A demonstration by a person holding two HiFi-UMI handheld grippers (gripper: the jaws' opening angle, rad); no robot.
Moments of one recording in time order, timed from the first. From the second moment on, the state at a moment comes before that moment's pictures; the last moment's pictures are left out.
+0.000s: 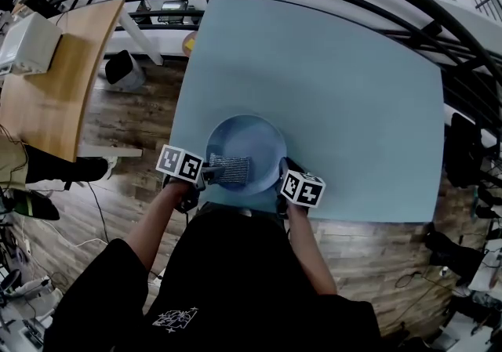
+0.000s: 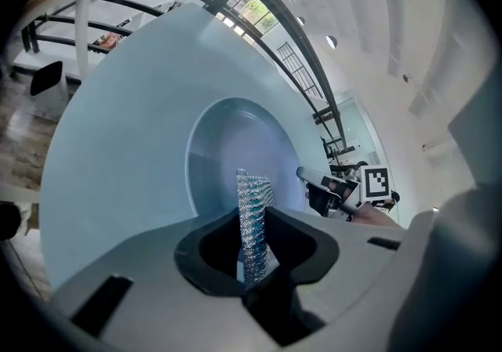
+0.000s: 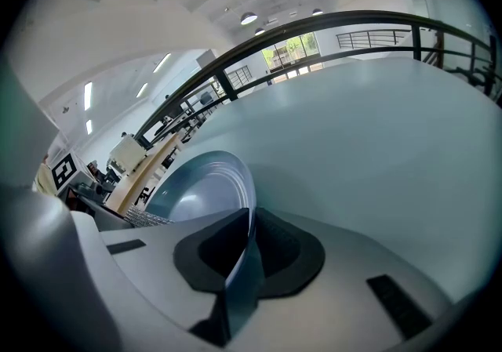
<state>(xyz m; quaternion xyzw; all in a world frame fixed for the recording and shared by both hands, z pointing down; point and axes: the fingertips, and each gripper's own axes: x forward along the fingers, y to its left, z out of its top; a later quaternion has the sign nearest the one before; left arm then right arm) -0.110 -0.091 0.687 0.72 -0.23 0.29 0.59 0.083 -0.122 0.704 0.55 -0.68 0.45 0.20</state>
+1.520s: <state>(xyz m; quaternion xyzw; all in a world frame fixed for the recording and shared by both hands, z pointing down) -0.054 -0.151 0.693 0.73 -0.25 0.26 0.58 0.085 -0.126 0.706 0.55 -0.67 0.45 0.20</state>
